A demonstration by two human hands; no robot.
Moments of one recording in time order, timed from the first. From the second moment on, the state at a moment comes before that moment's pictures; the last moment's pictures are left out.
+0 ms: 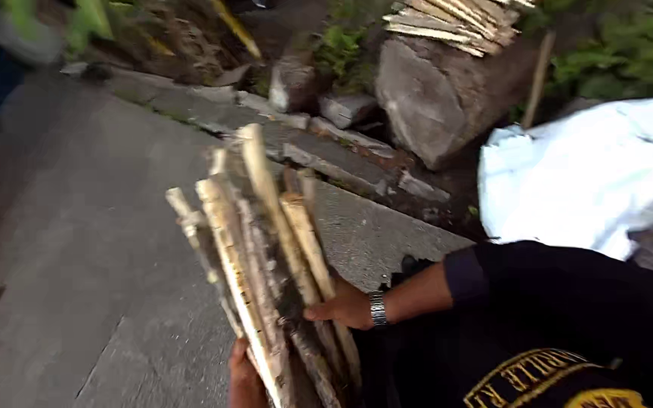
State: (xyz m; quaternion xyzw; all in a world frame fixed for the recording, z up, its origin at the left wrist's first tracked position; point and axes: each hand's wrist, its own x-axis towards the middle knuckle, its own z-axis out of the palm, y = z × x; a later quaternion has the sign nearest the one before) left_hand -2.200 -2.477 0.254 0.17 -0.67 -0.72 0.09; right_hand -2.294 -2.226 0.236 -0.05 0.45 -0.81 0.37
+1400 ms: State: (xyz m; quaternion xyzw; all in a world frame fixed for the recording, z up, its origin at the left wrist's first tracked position) left_hand -2.762 -2.494 0.203 -0.01 -0.71 -0.70 -0.08; right_hand -2.797 -2.181 0.198 0.03 0.45 -0.84 0.31
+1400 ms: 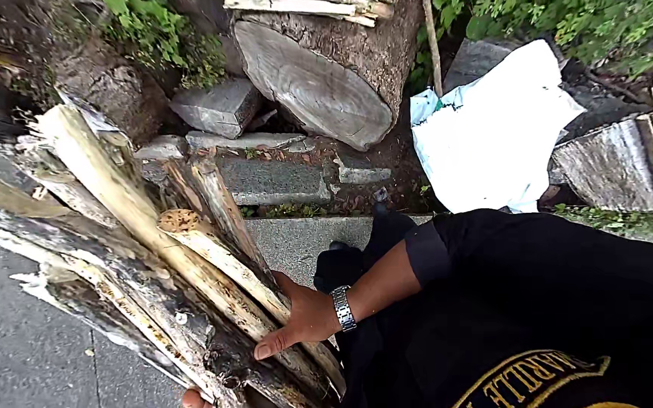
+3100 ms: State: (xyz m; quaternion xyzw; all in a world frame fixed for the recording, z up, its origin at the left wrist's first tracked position) left_hand -3.366 -2.159 -0.029 -0.06 -0.63 -0.73 -0.26; right_hand -3.231 -1.905 -0.015 0.22 0.42 -0.88 0.03
